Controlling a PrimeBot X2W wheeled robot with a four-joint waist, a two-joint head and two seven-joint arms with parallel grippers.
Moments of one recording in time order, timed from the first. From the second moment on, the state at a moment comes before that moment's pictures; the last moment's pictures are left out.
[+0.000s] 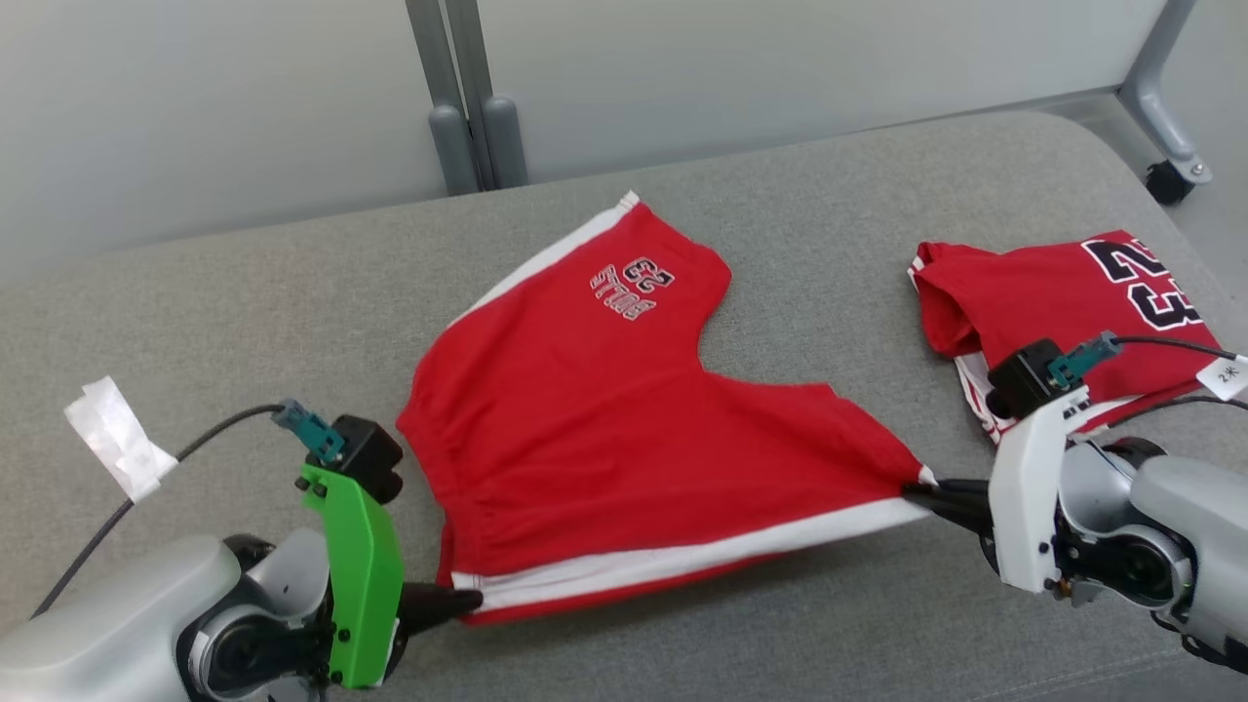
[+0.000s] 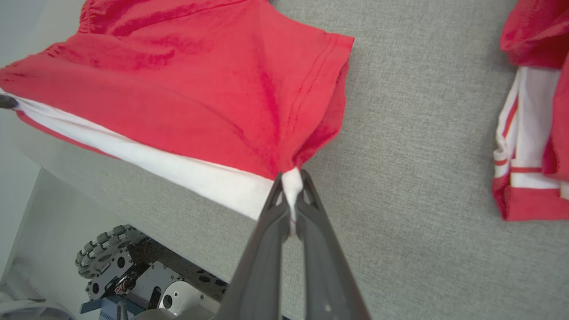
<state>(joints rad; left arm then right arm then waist) -0.75 0.77 -1.27 0.11 -1.51 -0.10 0.55 -0.76 -0.78 1.25 0.29 1.37 0.13 0.27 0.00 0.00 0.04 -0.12</state>
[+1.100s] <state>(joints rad) -1.10 0.76 -1.07 0.04 -1.75 0.10 0.88 -1.29 -0.71 1.04 0.46 1.26 0.13 0.67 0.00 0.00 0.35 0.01</state>
